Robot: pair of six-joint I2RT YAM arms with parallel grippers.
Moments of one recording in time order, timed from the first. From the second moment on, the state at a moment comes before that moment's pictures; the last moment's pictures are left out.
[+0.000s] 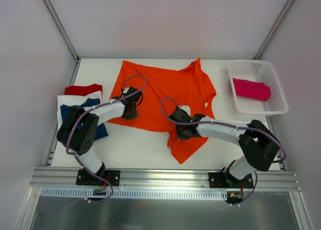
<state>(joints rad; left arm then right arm) -0.47 1.68 0.95 -0.43 -0.29 -0.57 0.90 1.54 0.89 -0.54 0.25 0.69</state>
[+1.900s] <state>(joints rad) -0.91 1.36 0.67 -0.62 -0.30 -0.91 1.45 1.55 0.74 -1.11 0.54 1.39</state>
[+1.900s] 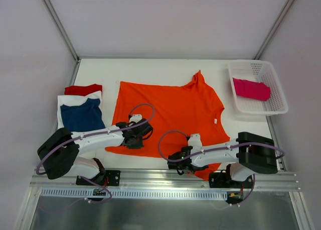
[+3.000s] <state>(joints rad) -0.59 1.40 1.20 -0.57 -0.39 -0.51 0.68 1.04 1.22 -0.89 0.65 0.61</state>
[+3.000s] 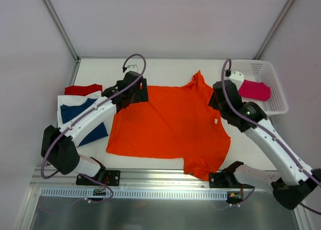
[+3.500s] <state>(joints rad) -0.38 1.82 1.38 -0.50 -0.23 -0.44 0.27 1.92 1.69 -0.68 0.11 0.44</state>
